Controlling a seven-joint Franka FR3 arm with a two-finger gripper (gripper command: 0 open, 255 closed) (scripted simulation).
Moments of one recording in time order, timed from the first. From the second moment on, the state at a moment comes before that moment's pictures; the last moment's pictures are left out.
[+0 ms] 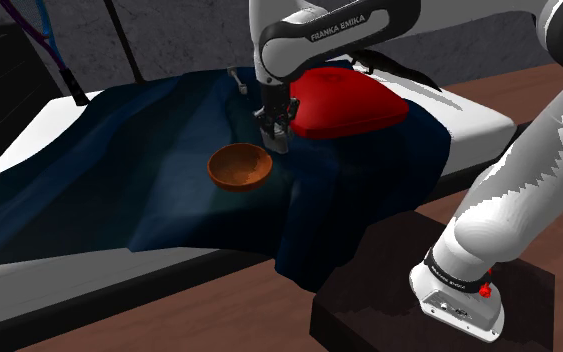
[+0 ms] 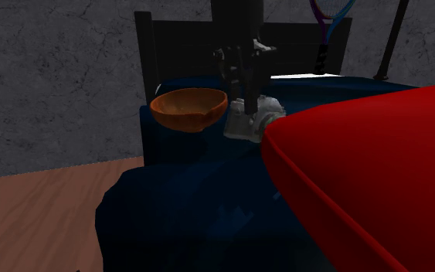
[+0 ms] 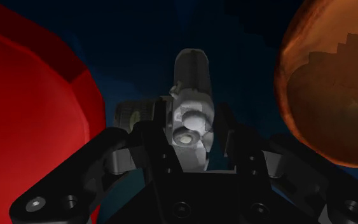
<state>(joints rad) -0.07 -0.13 0.20 -2.06 -0.08 1.98 0.47</state>
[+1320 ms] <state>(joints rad) -0.07 -0.14 0.20 -1.80 -0.07 1.71 0.44</state>
